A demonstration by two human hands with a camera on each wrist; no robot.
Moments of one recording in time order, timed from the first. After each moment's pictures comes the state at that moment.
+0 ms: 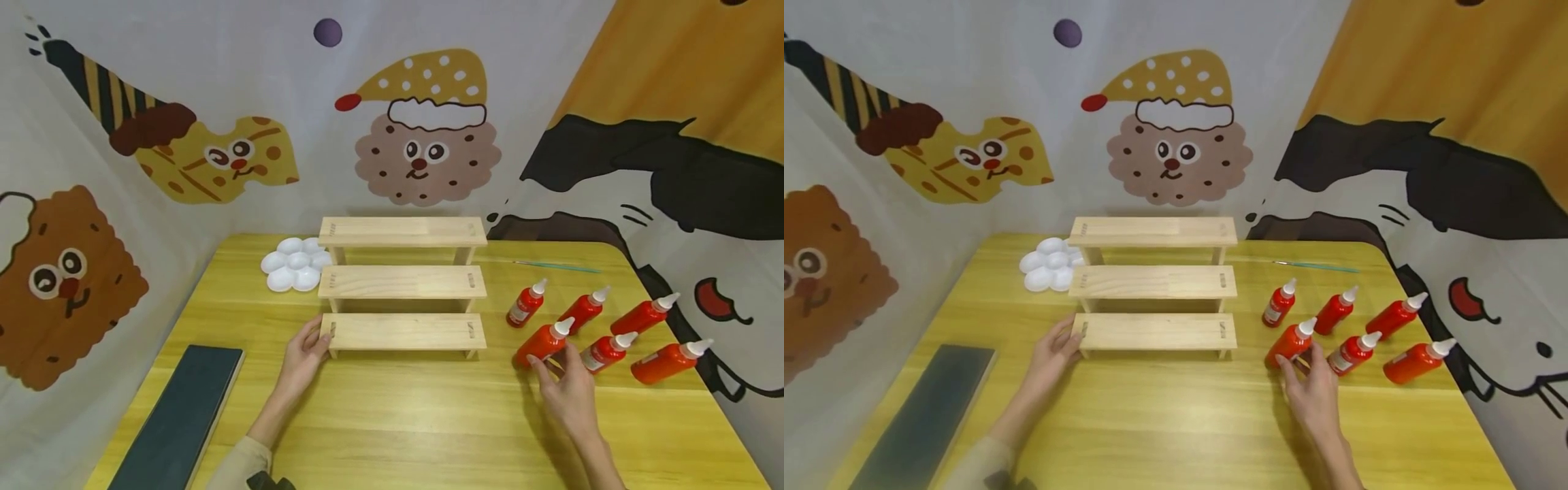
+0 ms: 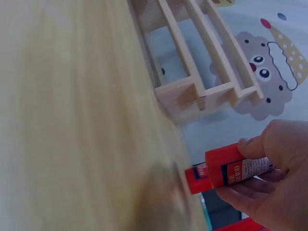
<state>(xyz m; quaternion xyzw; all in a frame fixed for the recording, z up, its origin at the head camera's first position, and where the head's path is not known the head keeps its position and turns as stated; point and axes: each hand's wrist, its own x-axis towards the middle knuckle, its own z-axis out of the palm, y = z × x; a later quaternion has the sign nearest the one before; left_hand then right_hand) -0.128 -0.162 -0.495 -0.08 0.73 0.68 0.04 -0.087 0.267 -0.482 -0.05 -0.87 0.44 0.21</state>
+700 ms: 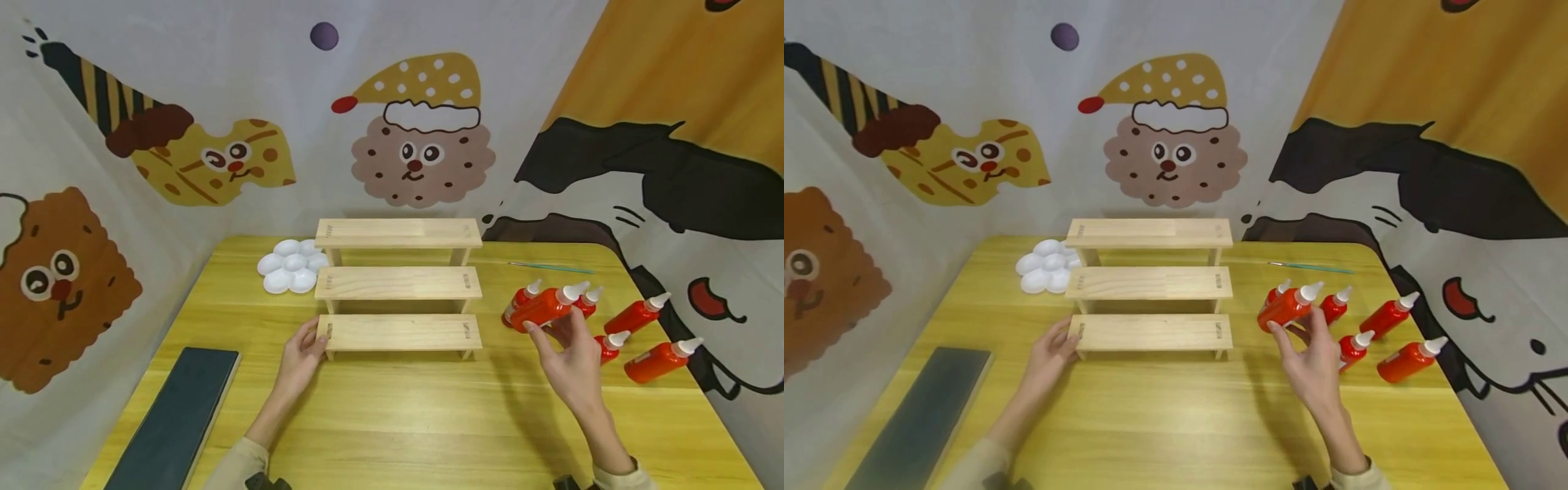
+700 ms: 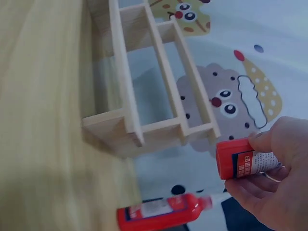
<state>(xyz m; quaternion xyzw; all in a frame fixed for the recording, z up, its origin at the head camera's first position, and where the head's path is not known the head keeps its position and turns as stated) -0.129 -0.161 -0.498 -0.07 0.76 0.65 0.02 -0.105 0.254 -0.421 0.06 -0.84 0.45 0.29</state>
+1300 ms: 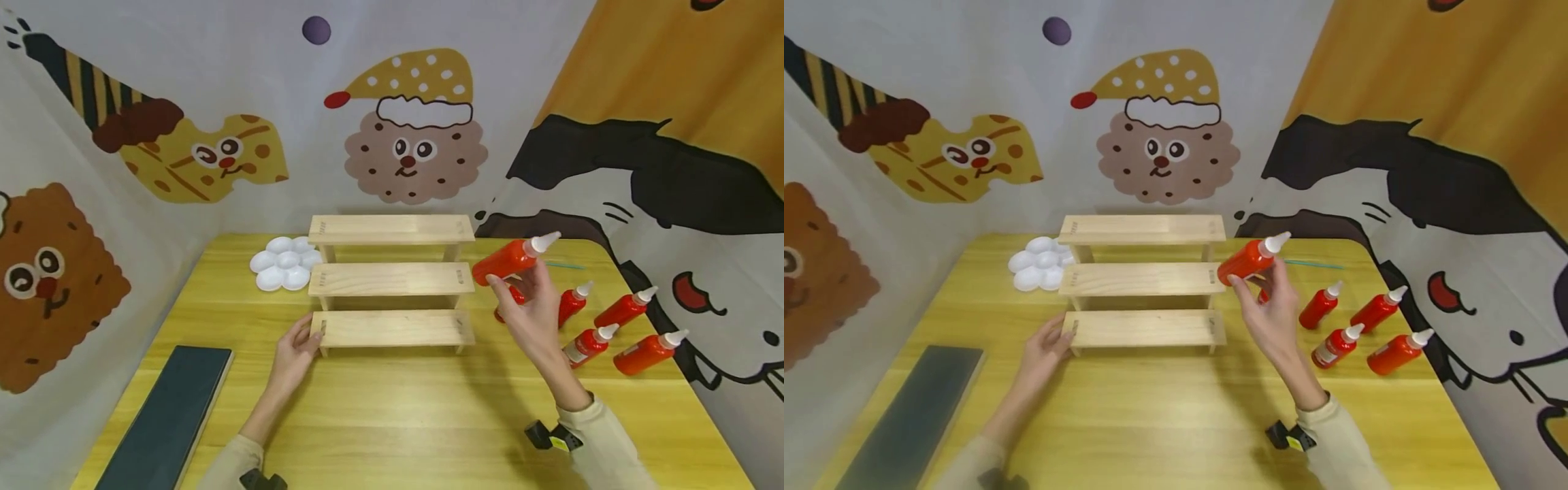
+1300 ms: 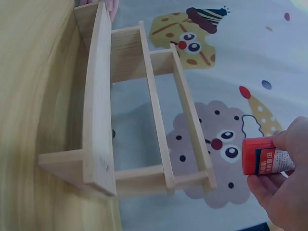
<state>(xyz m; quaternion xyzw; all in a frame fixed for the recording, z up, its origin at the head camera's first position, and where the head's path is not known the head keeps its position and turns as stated) -0.130 -0.163 -0.501 -0.07 0.76 0.64 0.02 -0.150 0.208 -0.382 0.13 -0.76 0.56 0.30</state>
